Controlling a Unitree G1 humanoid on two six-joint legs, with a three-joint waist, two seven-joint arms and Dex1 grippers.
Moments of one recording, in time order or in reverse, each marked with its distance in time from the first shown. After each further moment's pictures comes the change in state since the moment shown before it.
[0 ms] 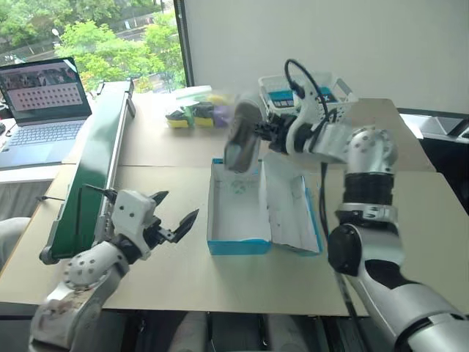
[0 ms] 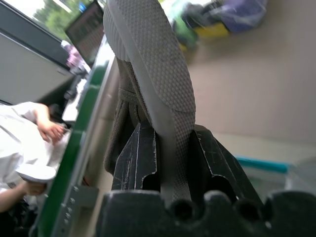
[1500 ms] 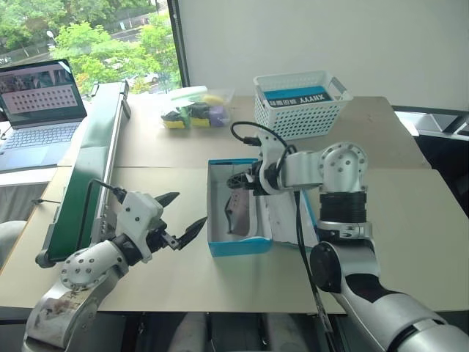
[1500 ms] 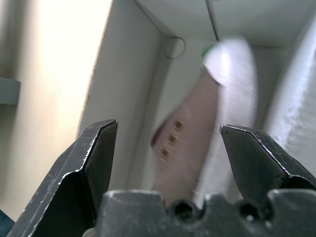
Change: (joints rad) left arm -0.016 -0.008 -0.011 -0.007 0.002 -0.029 -0.009; right arm 0.047 0.109 0.161 -0.195 0.144 0.163 -0.321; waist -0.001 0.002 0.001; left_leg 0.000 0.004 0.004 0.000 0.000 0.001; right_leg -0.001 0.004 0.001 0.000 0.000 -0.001
